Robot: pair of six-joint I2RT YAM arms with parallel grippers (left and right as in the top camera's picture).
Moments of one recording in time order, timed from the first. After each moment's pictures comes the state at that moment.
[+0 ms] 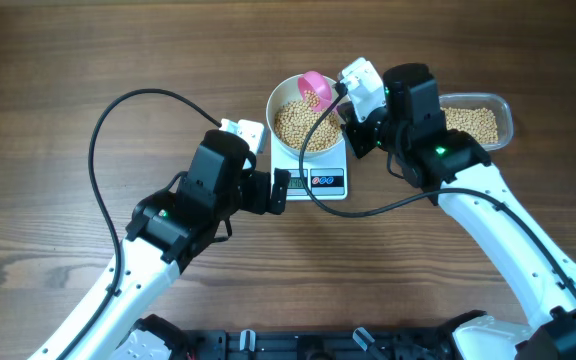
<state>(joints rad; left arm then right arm) -0.54 1.15 0.92 -0.60 0.03 -0.28 0.39 1.45 1.11 -0.36 -0.19 -0.21</state>
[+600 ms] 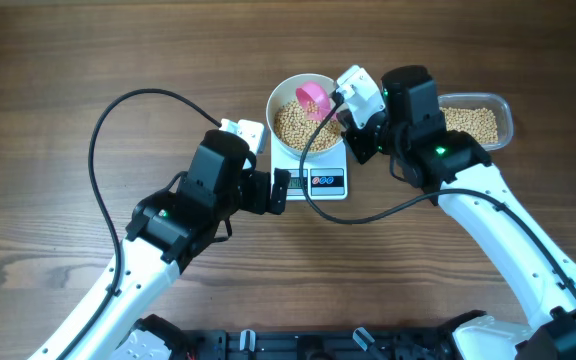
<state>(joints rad) -0.54 1.15 0.92 -0.60 0.03 -0.28 0.39 1.45 1.11 -0.40 -0.21 -0.32</state>
